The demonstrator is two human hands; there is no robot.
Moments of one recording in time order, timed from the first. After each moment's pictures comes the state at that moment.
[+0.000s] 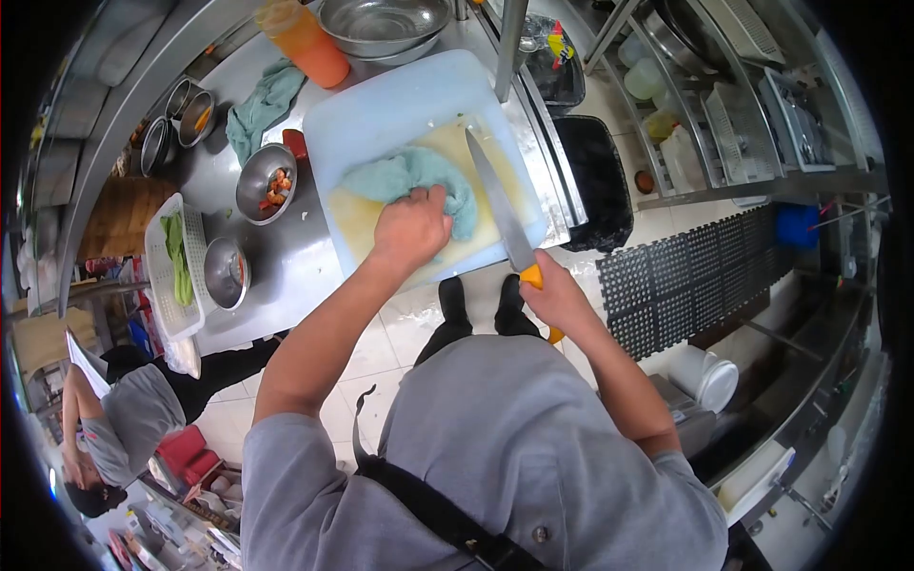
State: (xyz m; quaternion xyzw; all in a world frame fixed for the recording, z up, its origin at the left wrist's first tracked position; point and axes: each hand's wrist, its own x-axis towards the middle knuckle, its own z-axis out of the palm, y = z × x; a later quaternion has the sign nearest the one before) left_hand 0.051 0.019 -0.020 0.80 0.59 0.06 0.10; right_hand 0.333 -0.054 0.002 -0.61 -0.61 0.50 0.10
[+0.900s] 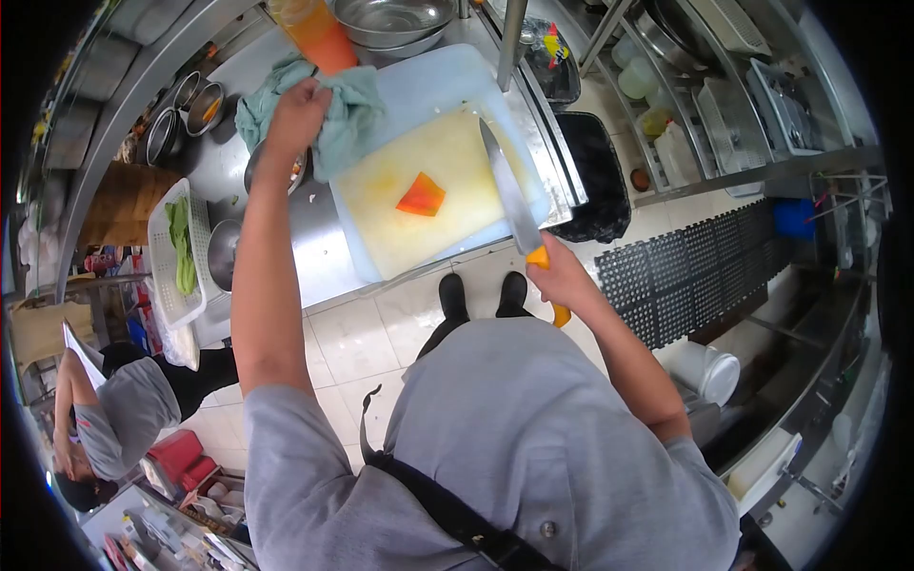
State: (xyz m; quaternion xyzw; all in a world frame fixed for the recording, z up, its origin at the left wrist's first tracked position) left_hand -0.101 0.127 0.097 0.62 0.73 0.18 0.23; right_hand 0.329 -0.061 0.011 -0.61 -0.54 0.57 0.12
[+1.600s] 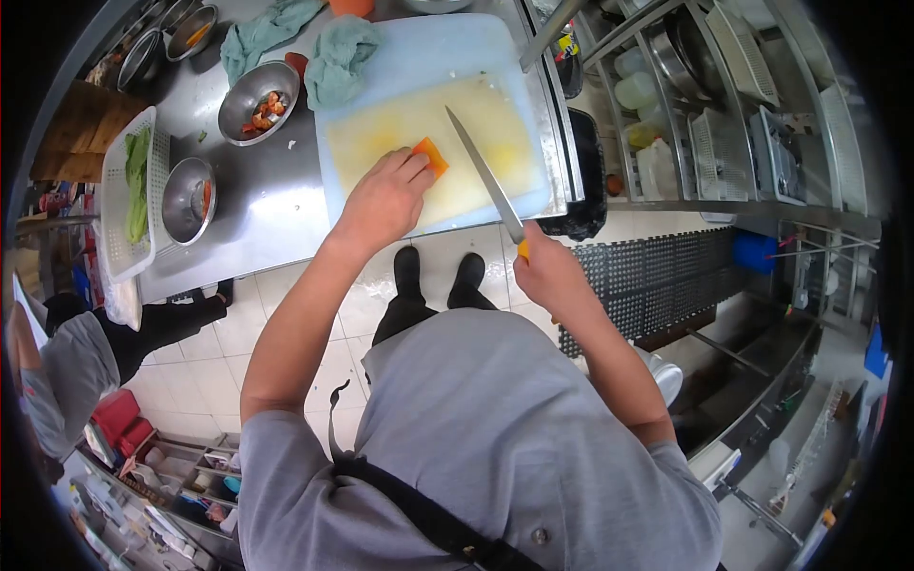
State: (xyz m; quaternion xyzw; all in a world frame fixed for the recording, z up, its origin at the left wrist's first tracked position) left_hand 0.014 -0.037 -0.015 0.84 0.49 0.23 0.05; right_hand 0.310 -0.060 0.041 -0.58 -0.74 0.34 -0.03
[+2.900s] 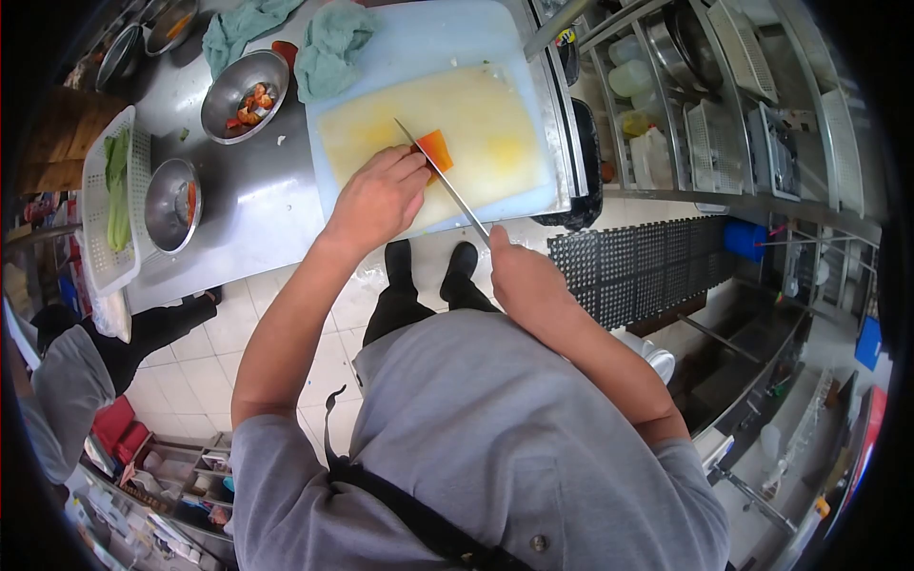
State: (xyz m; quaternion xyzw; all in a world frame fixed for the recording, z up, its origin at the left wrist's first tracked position) left_hand 0.003 -0.034 -0.019 0.82 0.48 0.28 0.09; right_hand 0.261 -0.070 0.060 -0.52 -0.78 0.30 -0.15
